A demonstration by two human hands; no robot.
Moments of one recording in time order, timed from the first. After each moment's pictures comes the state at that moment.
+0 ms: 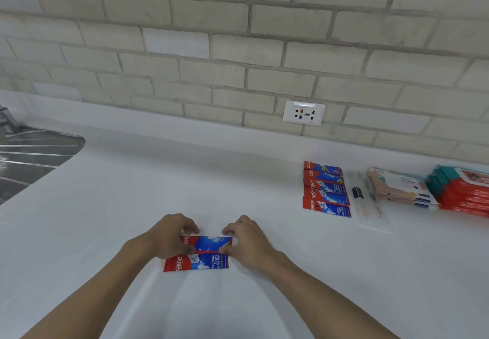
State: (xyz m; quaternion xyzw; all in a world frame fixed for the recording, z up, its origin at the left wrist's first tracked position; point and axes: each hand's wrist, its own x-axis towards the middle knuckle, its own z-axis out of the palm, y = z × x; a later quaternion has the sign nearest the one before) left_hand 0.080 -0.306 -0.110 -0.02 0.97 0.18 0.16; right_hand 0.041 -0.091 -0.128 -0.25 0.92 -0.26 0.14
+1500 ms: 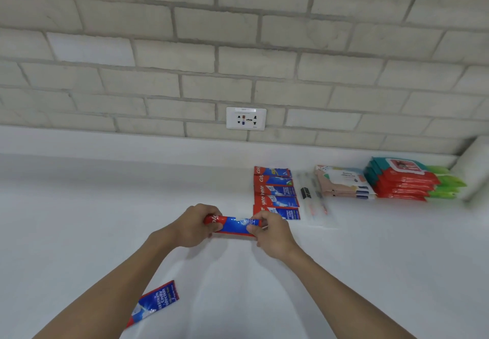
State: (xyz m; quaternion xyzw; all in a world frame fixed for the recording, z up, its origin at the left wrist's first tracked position) left_hand -0.022 -0.171 -0.097 0.11 0.92 0.36 0.11; right_hand -0.013 0.047 -0.115 0.00 0.87 -0.50 0.07
